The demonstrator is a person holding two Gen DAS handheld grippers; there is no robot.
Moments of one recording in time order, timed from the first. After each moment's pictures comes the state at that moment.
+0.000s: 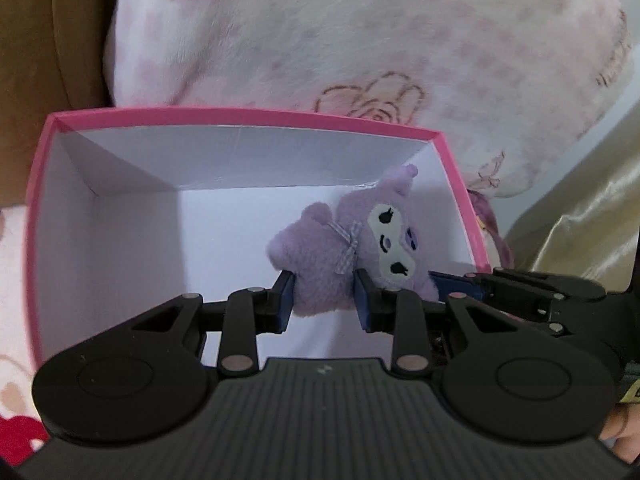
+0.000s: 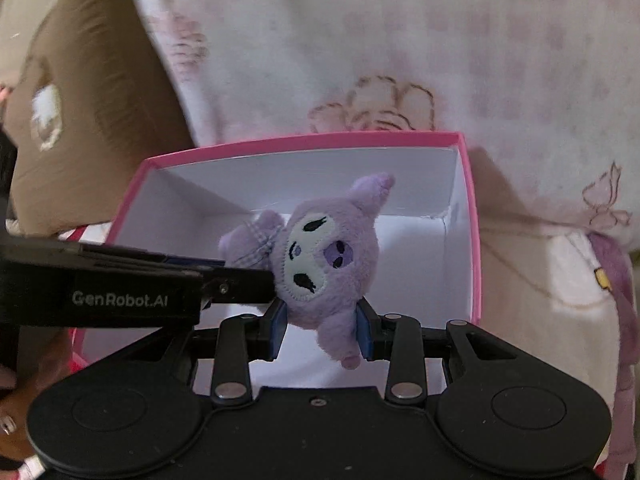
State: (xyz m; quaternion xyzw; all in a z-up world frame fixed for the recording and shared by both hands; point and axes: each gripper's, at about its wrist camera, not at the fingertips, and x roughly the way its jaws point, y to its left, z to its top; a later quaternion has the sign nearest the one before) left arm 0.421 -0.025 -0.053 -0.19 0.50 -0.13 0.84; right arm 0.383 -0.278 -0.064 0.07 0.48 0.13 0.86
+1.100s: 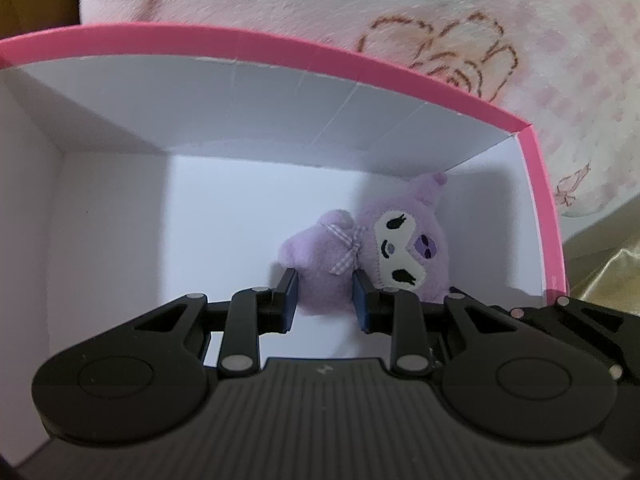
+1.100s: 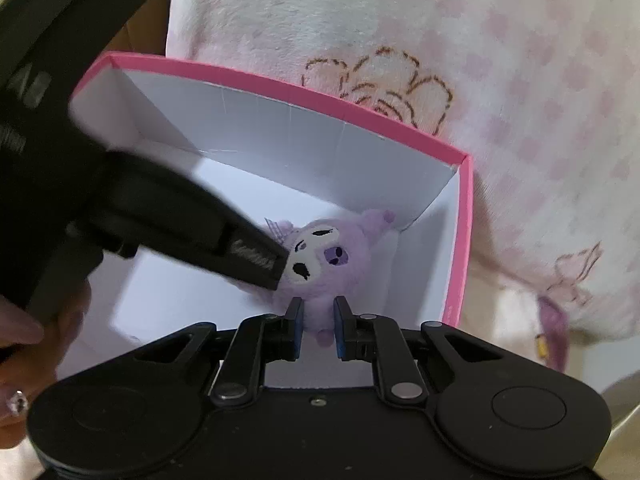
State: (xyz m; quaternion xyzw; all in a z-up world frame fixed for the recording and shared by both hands) left arm 0.466 -0.059 -0.107 -0.20 0.54 -0.04 0.82; right arm 0.389 -0.244 -0.090 -0.17 0.48 0.10 0.86
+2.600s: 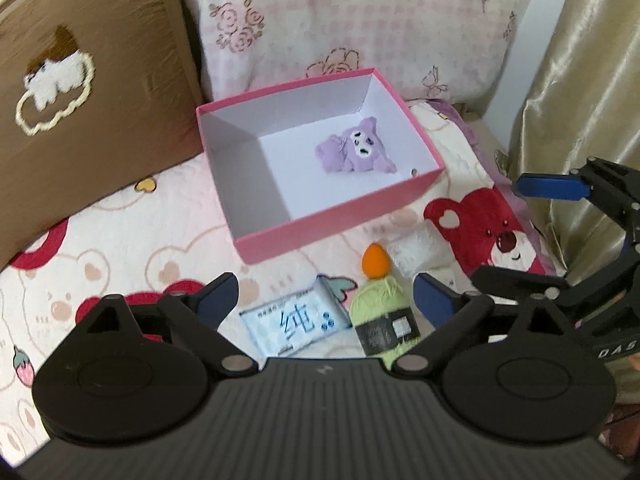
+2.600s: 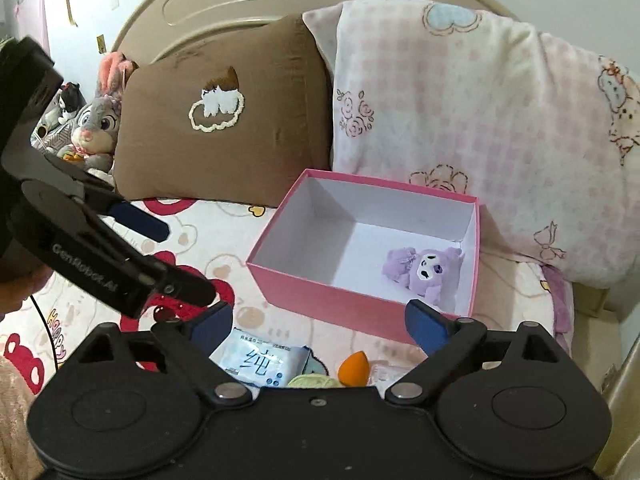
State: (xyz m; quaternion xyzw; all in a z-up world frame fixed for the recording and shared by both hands) left arm 0.191 -0.008 0.094 0.00 0.50 -0.10 0.86; right arm 0.145 -0.234 0.074 -0.03 0.38 0.19 0.90
